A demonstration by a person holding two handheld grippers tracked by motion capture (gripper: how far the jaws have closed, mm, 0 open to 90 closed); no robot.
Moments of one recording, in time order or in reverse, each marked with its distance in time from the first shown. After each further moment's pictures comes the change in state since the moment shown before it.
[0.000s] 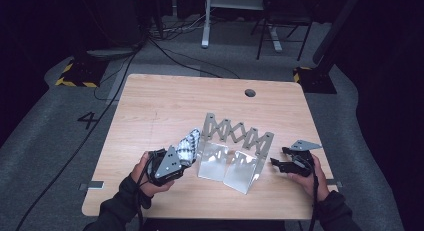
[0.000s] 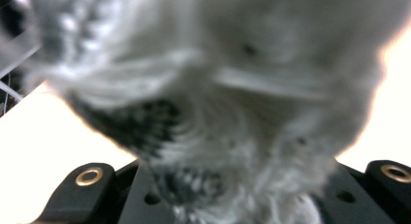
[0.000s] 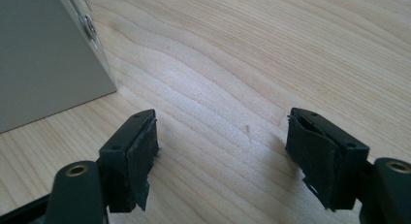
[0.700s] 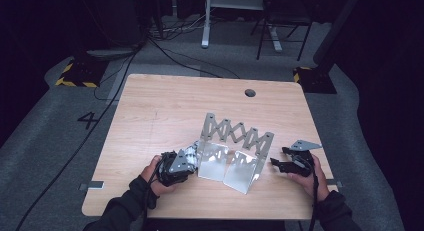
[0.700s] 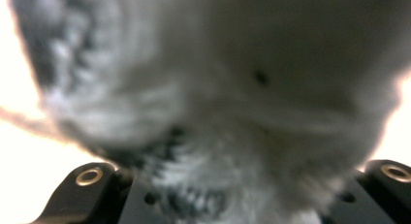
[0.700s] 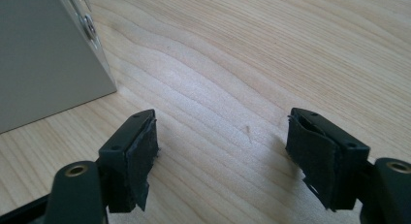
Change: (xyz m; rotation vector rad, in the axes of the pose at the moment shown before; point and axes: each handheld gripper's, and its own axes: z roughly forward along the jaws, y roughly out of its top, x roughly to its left) left arm 0.002 -0.037 0.055 0.162 -0.116 -0.090; right arm 0.000 0.000 0.000 0.001 0.000 0.002
